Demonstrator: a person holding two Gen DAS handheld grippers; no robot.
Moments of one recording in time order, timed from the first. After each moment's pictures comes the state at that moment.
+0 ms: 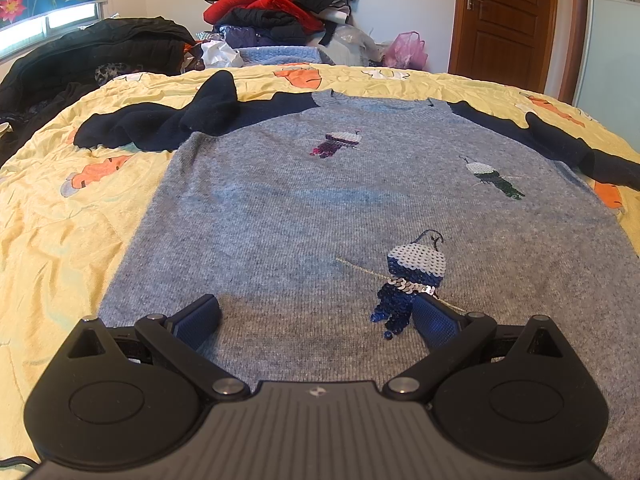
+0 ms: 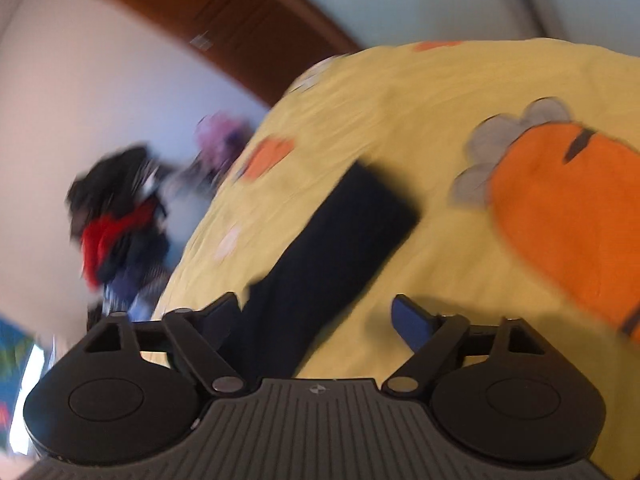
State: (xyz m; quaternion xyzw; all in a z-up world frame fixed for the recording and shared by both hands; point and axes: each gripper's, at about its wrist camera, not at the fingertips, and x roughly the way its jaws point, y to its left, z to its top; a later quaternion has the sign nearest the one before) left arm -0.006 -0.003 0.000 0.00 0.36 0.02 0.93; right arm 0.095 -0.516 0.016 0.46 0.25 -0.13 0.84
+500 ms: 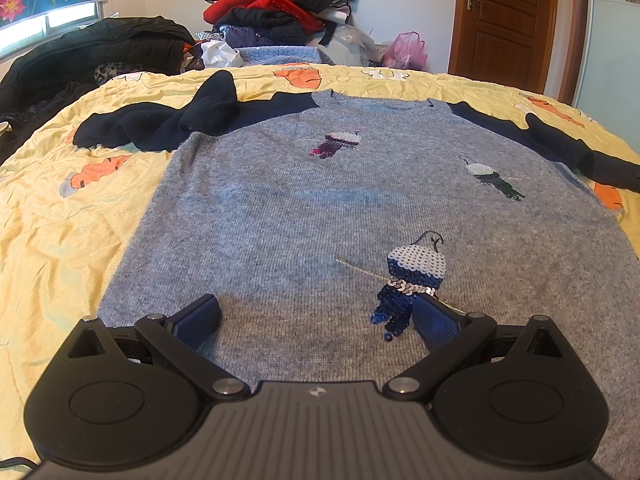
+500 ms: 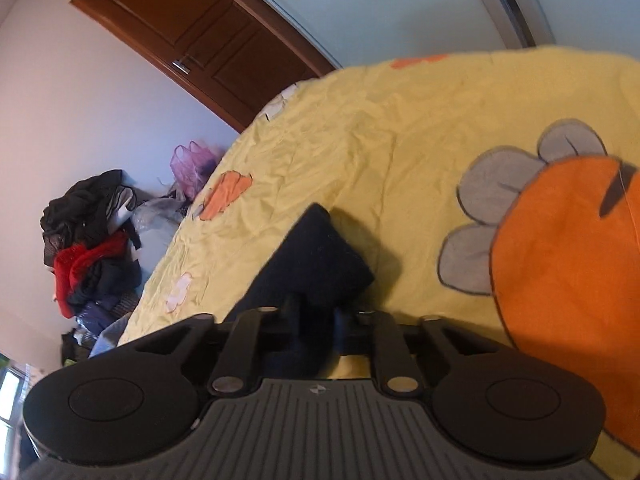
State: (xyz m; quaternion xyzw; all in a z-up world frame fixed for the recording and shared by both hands) left arm -0.006 -0.003 0.000 0.00 0.36 0.02 0.93; right arm 0.144 -0.536 -0.017 0.43 0.22 -0.17 0.86
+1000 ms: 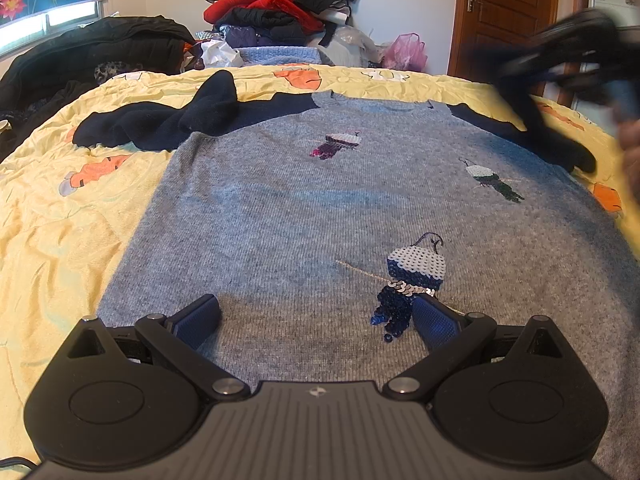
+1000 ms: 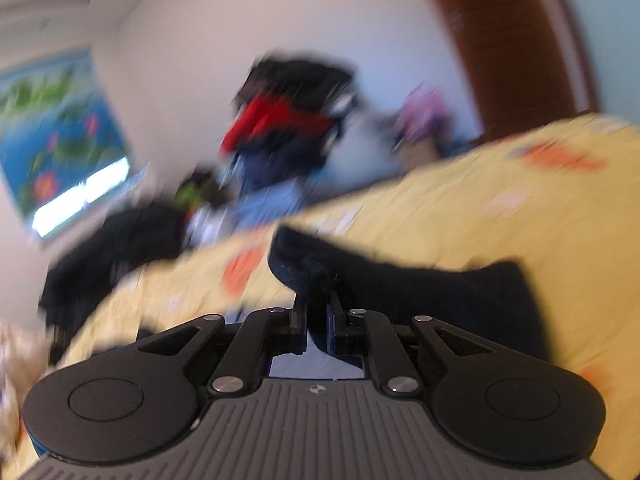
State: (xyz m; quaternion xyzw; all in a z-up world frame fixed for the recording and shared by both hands) left arm -0.005 -0.005 0.000 0.00 0.35 0.01 0.93; right arm 0.169 -0.258 0.061 0.19 0.25 0.14 0.94
